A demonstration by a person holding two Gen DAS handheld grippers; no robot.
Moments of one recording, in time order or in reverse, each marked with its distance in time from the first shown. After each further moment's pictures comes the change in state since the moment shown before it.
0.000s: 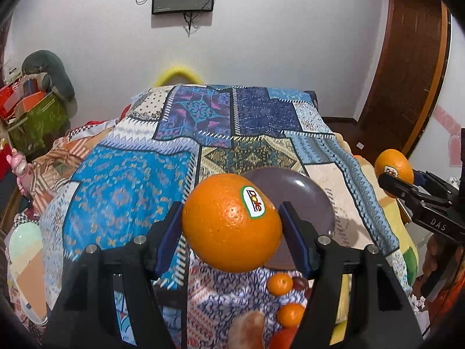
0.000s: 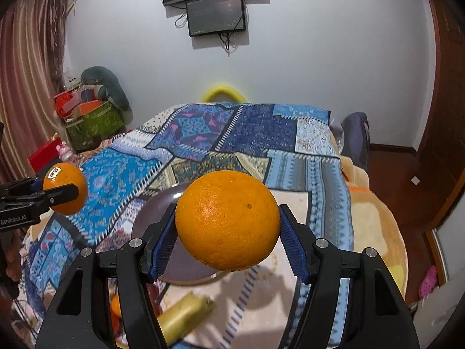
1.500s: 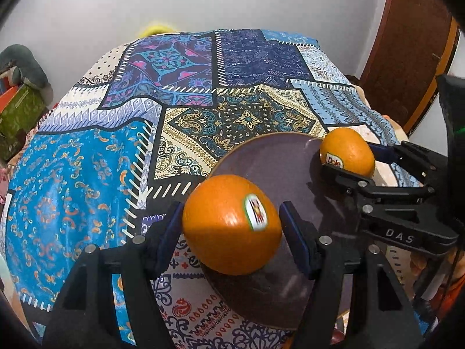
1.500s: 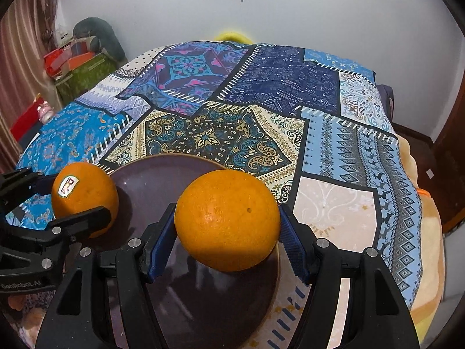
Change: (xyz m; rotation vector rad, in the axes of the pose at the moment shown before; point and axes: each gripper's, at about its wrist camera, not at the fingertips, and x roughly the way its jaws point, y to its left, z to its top) left arm 0.151 -0.013 -0.001 0.065 0.220 -0.026; right arm 0.151 0.000 -0.006 -0.072 0.248 0.024
